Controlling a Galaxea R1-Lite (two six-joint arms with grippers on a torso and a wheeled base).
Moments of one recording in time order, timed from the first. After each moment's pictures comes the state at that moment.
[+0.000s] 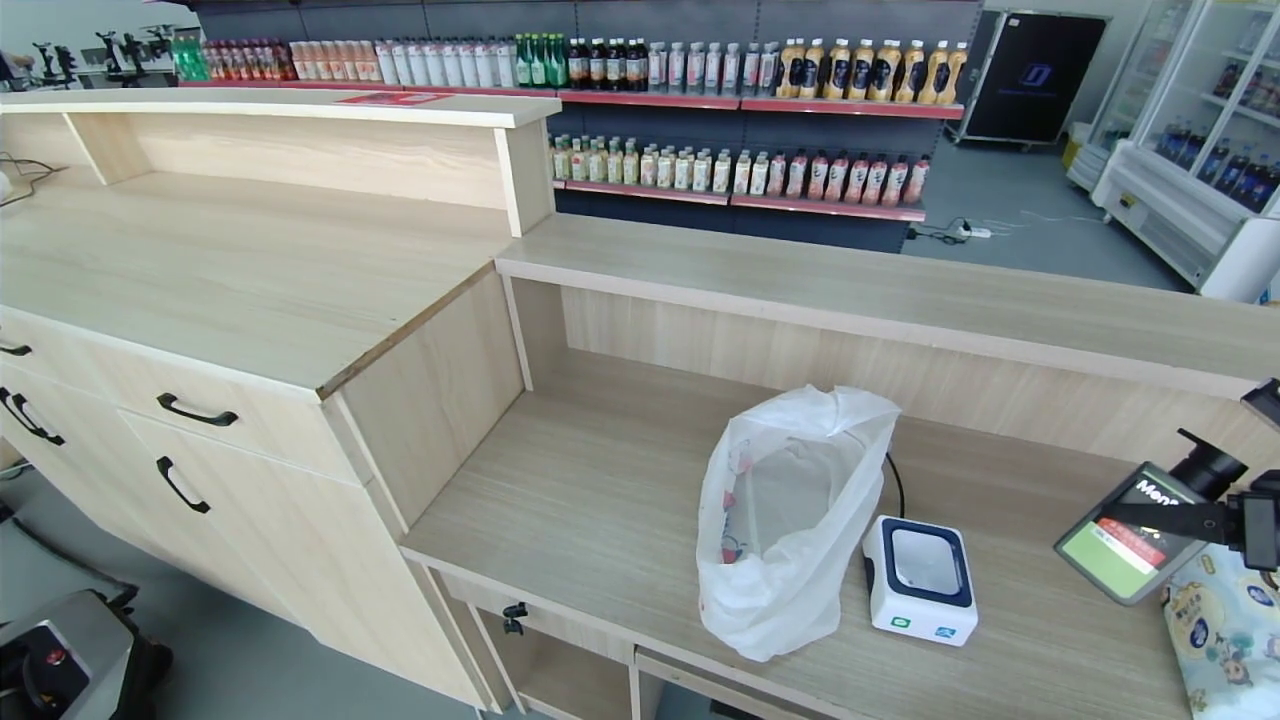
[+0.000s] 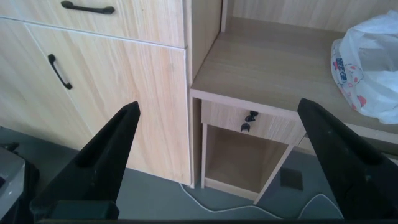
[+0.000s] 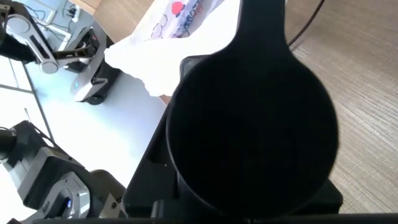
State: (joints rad) left arm -0.01 0.00 0.00 0.00 -0.04 0.00; right arm -0.55 1.69 -0.87 0.28 1.06 -0.61
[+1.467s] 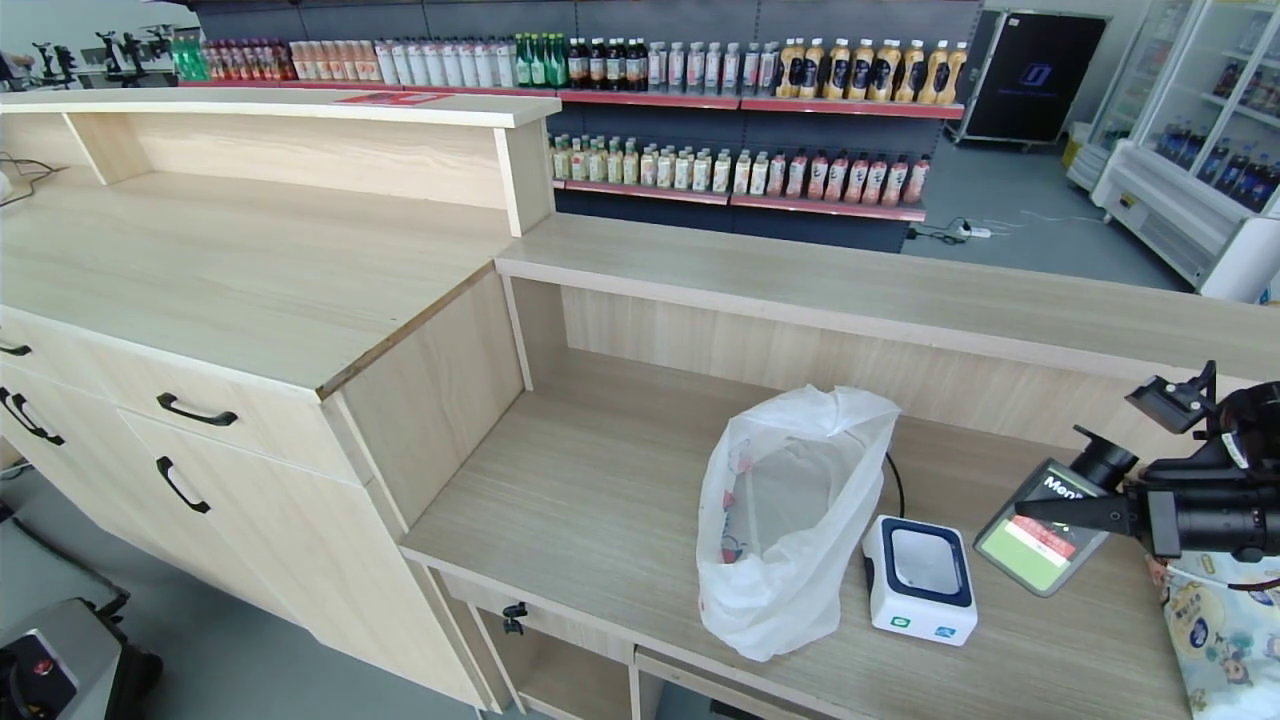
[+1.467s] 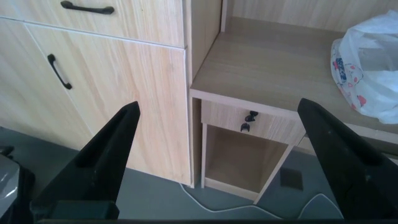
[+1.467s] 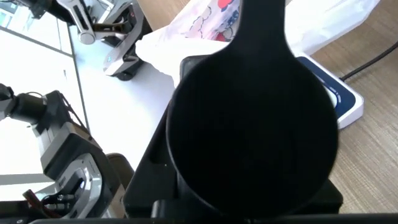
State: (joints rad) left arm -0.01 0.00 0.00 0.00 -0.04 0.00; right arm -0.36 1.83 -0.94 0.26 1.13 -0.64
